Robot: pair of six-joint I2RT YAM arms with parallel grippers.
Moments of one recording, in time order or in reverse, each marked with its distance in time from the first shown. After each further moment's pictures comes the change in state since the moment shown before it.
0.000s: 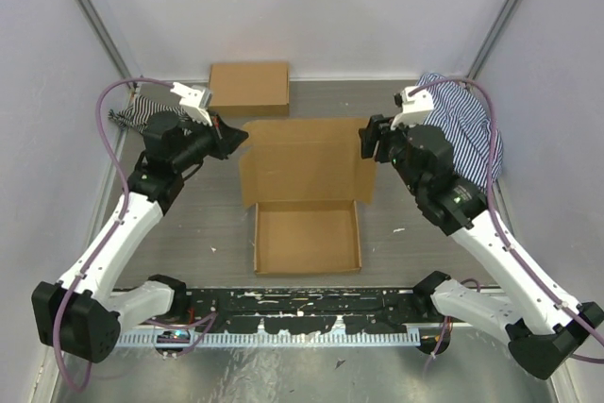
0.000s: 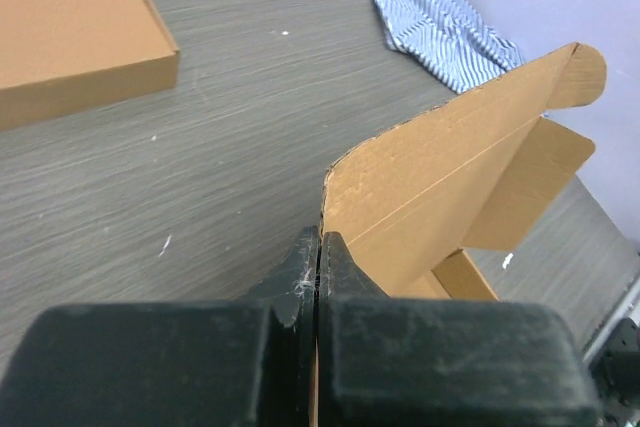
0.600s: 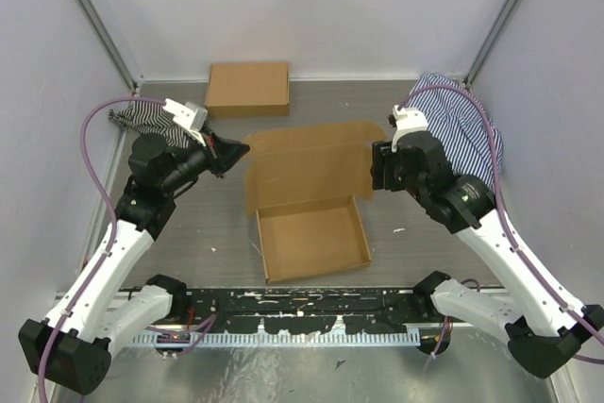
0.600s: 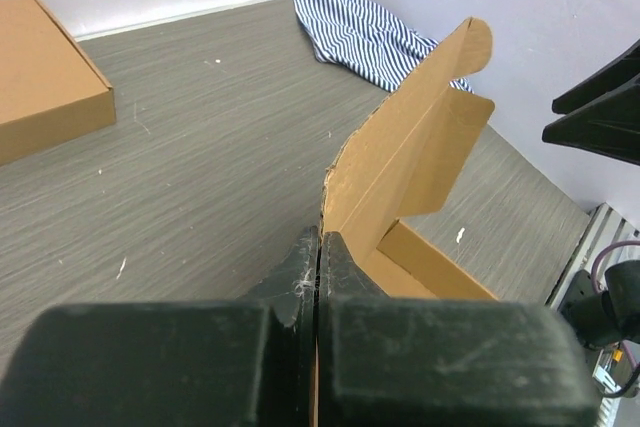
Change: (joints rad) left arm -0.031 -0.198 -0.100 0.051 0.122 0.018; right arm 0.000 0.036 0.158 -0.536 -0.005 0.071
